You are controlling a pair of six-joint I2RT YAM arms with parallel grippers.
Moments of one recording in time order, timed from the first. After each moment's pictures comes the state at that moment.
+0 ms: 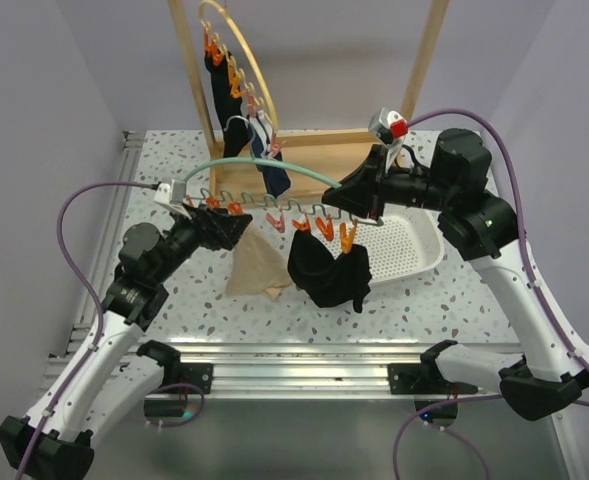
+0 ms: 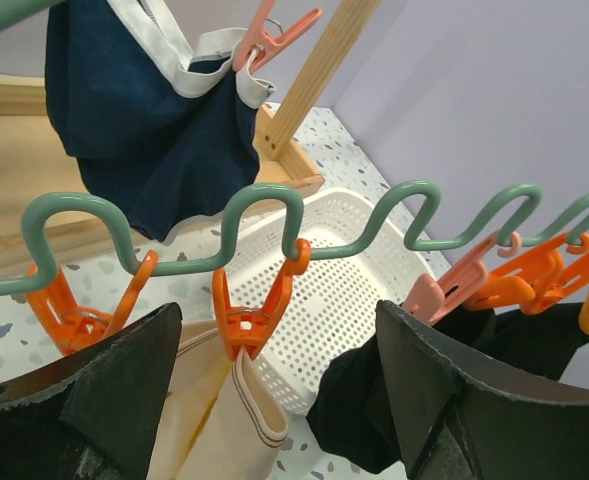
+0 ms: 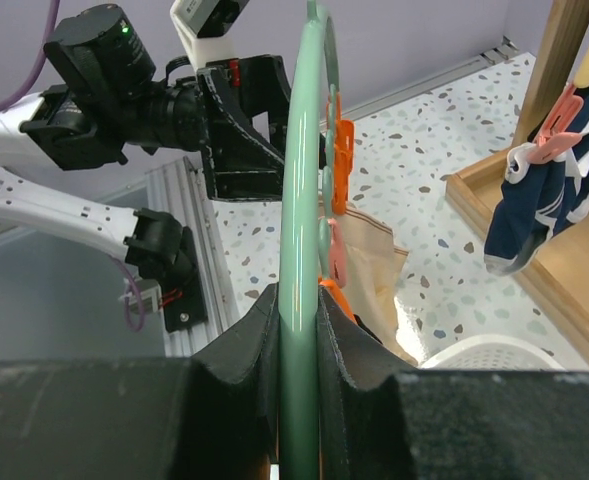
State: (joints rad) left arm -0.37 0.70 0.68 0.04 0.25 -0.54; right arm 0.50 1.17 1.54 -0.51 -0.76 0.12
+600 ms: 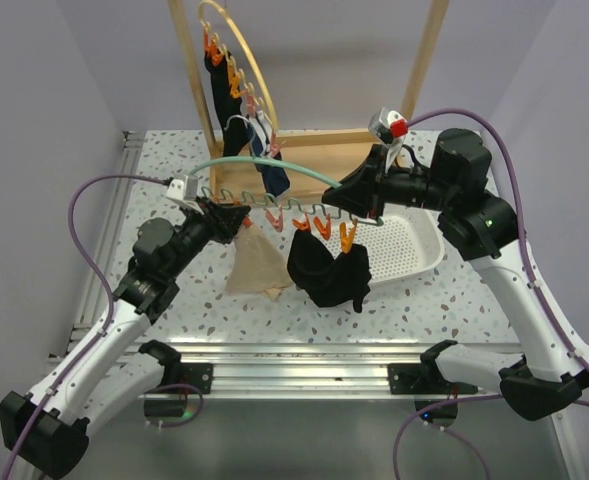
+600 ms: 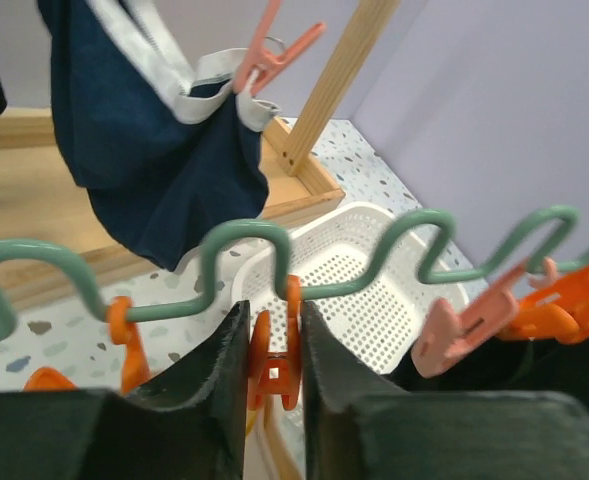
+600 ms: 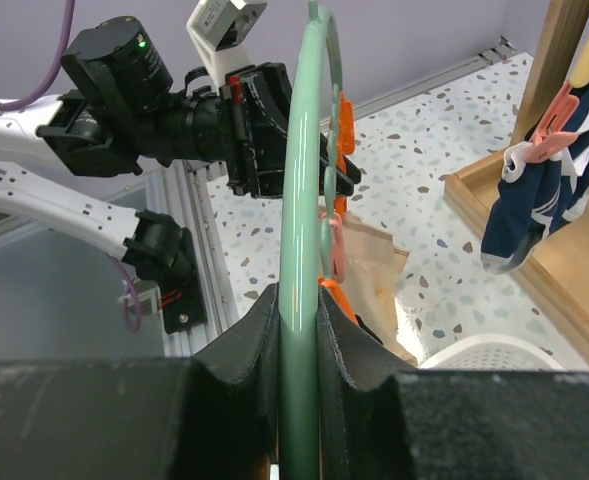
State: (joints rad) left arm -0.45 0.80 0.67 0.15 0.12 -0.48; right arm 0.50 1.17 1.54 -0.51 -0.75 0.12
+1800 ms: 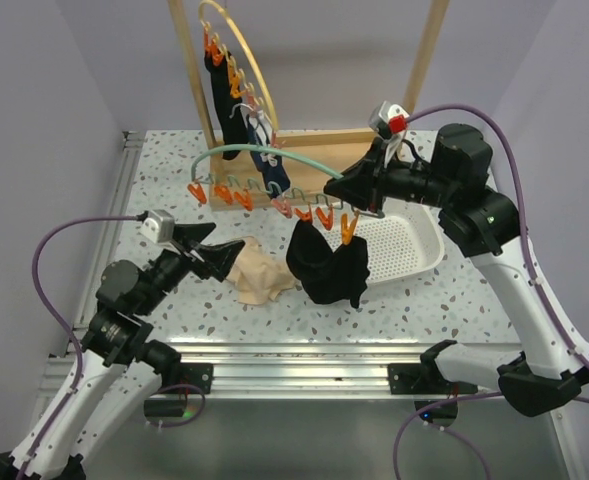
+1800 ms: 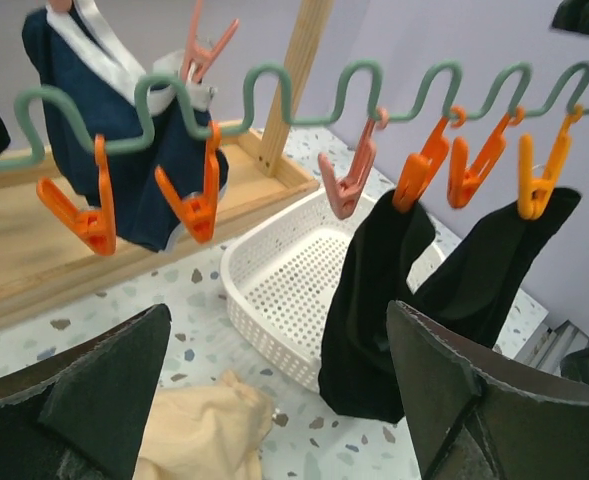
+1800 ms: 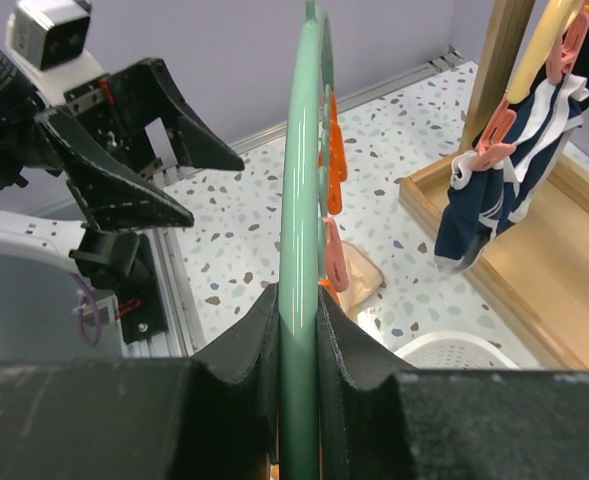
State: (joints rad) left arm -0.47 0.44 0.63 -0.07 0.19 -0.36; right arm 0.50 1.19 1.59 -0.54 -0.67 0.06
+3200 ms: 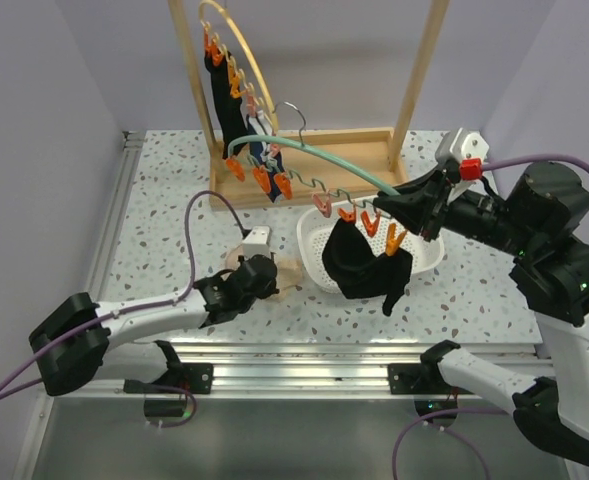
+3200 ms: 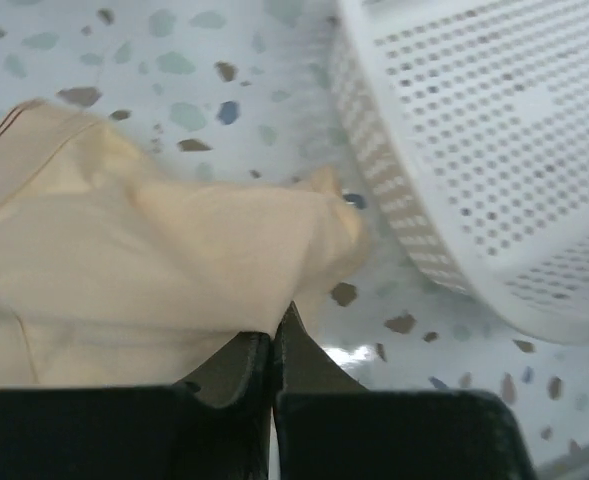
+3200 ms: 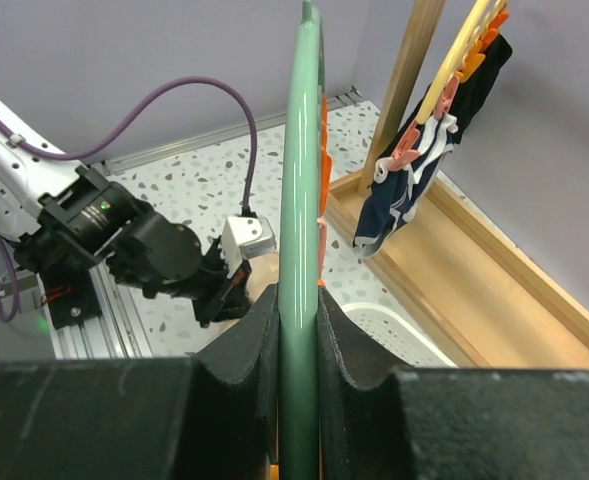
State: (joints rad) left arm -0.95 1.27 0.59 -0.06 -0.54 -0.73; right arm 0.50 0.99 1.74 -0.81 -0.51 -0.12
